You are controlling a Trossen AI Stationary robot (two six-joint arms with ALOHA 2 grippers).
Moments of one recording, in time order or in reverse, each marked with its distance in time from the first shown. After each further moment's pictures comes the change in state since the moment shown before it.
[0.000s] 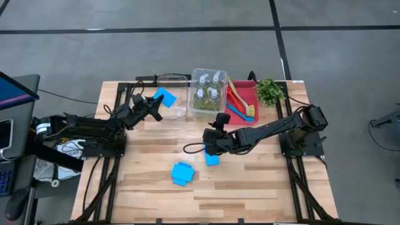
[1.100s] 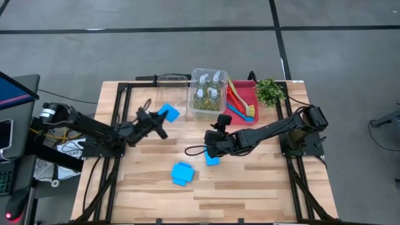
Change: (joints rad) left arm -0.535 0.040 0.089 -0.093 -0.538 0.171; right arm 0.015 0.000 0.000 -0.071 0.000 0.037
